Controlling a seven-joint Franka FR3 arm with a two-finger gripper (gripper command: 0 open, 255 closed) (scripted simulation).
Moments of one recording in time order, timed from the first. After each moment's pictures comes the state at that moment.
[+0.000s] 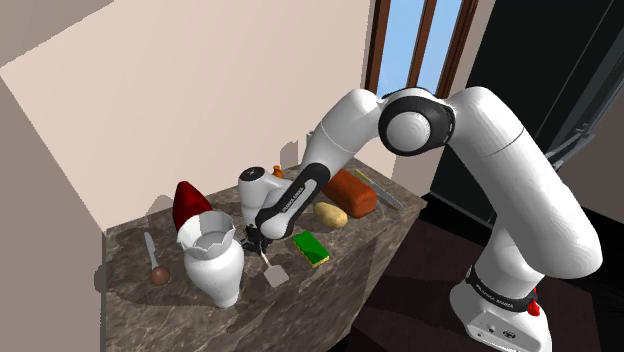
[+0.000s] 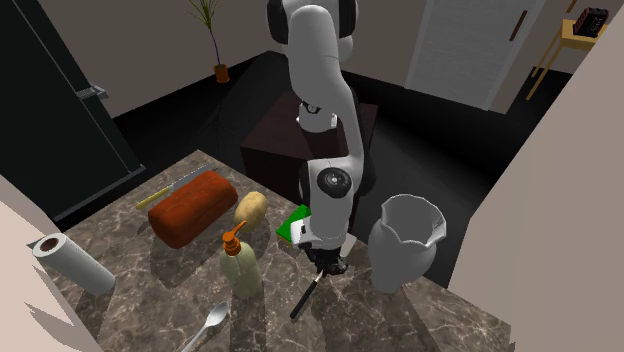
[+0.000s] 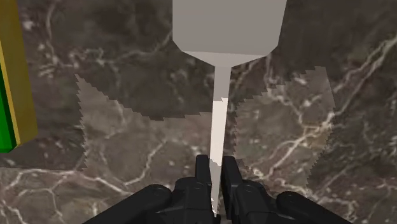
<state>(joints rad) 0.20 0.82 0.13 -1.73 -0.26 2.59 0.83</state>
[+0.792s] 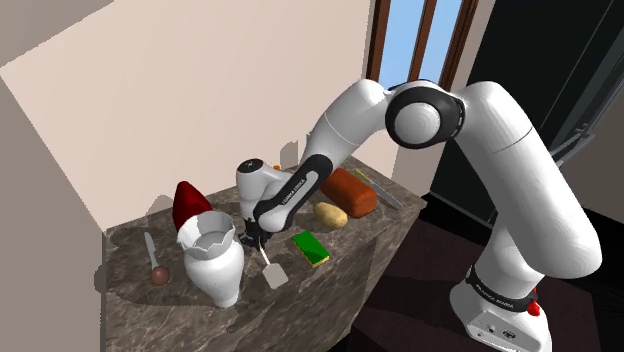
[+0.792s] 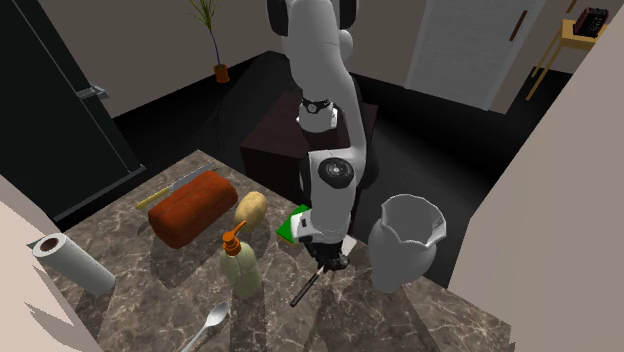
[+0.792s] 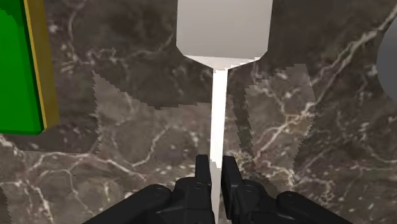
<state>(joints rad) 0.20 0.76 0.14 -1.75 -0.25 2.55 0.82</state>
